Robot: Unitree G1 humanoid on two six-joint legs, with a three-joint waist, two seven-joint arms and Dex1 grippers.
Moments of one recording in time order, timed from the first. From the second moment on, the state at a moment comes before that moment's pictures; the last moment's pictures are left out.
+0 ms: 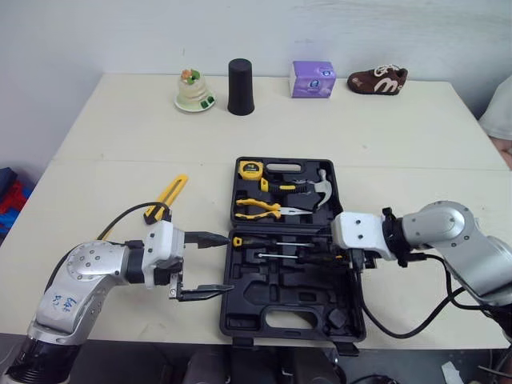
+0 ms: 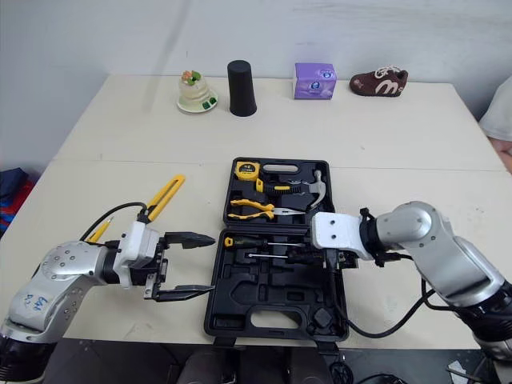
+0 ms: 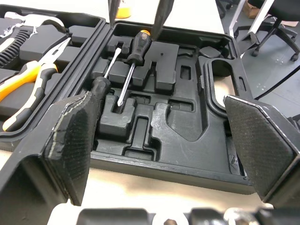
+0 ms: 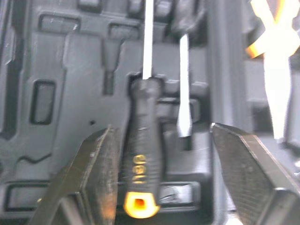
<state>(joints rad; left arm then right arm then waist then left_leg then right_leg) -0.10 0.75 0.04 -0.38 -0.54 0.28 -1.12 -0.45 -0.98 0.23 -0.39 0.24 0.41 1.16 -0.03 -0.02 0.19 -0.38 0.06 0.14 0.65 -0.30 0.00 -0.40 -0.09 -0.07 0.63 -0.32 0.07</state>
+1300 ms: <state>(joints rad) -0.03 0.76 0.10 -0.35 -0.51 0.27 -1.08 -0.17 -0.79 0.04 -0.21 0.46 0.31 1.19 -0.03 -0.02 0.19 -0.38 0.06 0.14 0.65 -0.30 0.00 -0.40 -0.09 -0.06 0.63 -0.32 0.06</state>
